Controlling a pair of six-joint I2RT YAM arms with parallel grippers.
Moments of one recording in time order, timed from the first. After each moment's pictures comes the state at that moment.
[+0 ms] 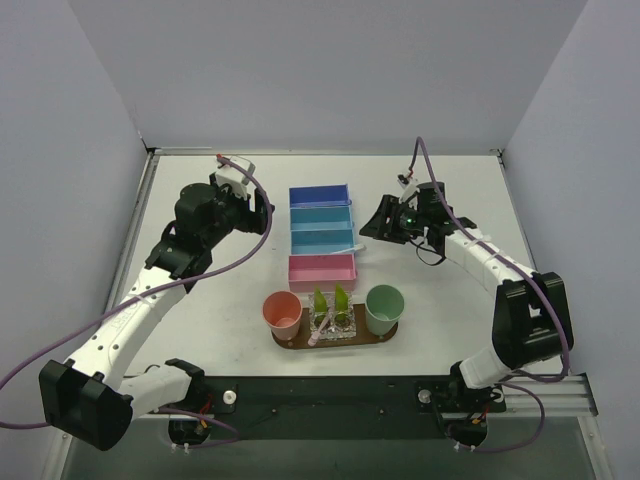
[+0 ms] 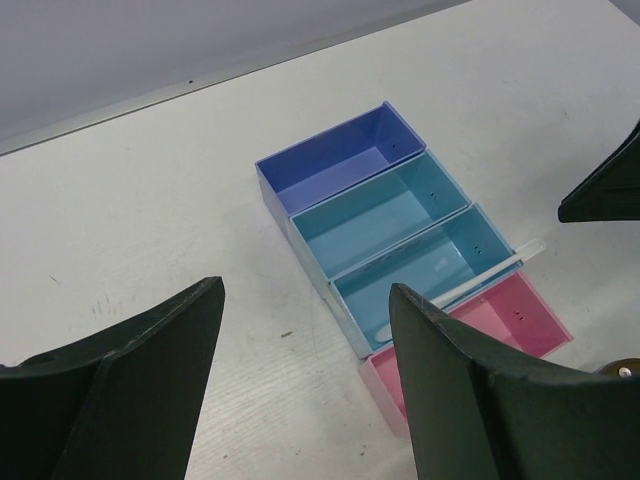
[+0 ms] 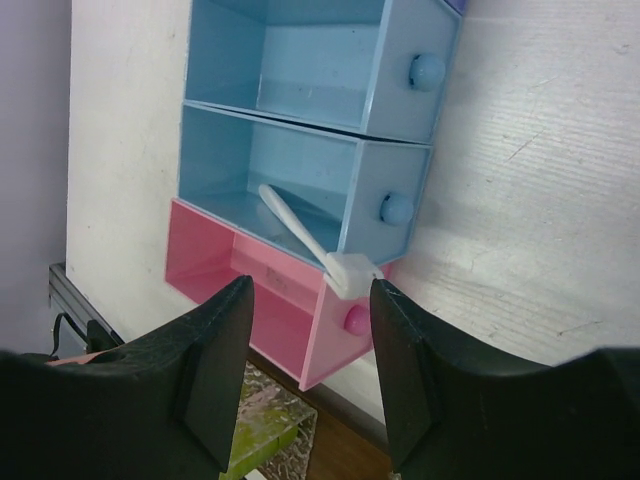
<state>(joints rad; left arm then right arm) -0.40 1.12 1.00 -0.12 0.08 -0.04 0.26 1.50 0.97 -0.14 -0.49 0.47</state>
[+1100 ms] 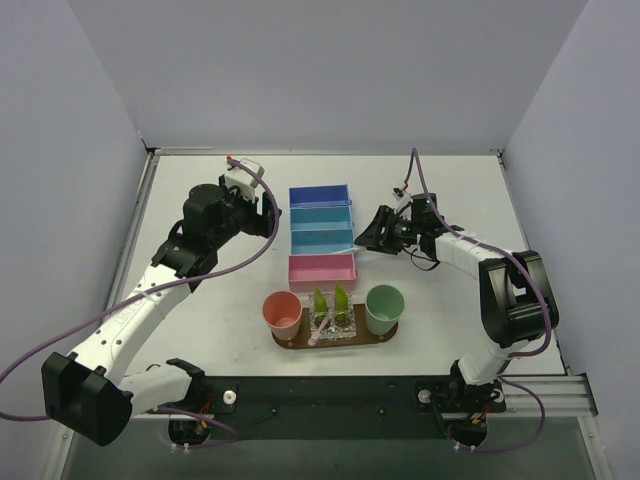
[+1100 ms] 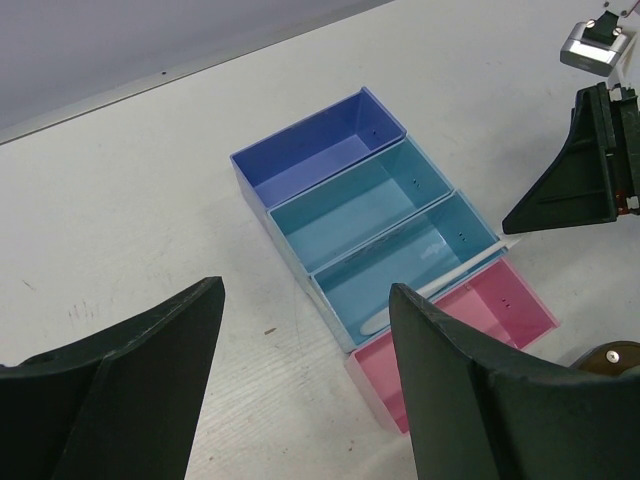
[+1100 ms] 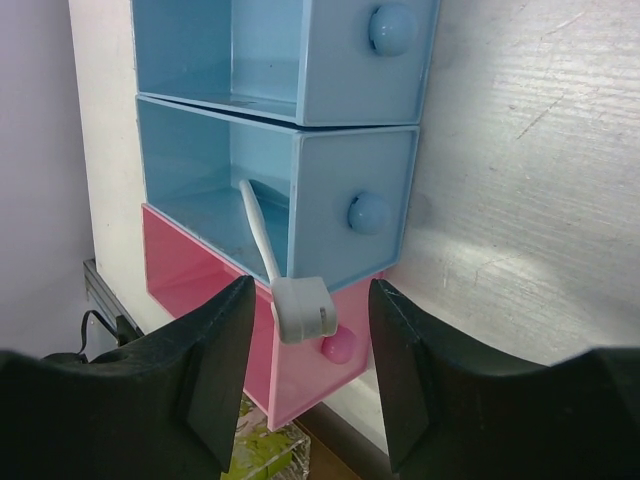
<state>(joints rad) -0.44 1.15 1.00 -0.12 0.09 -0.04 0.24 1.67 0.89 0.05 -0.58 0.57</state>
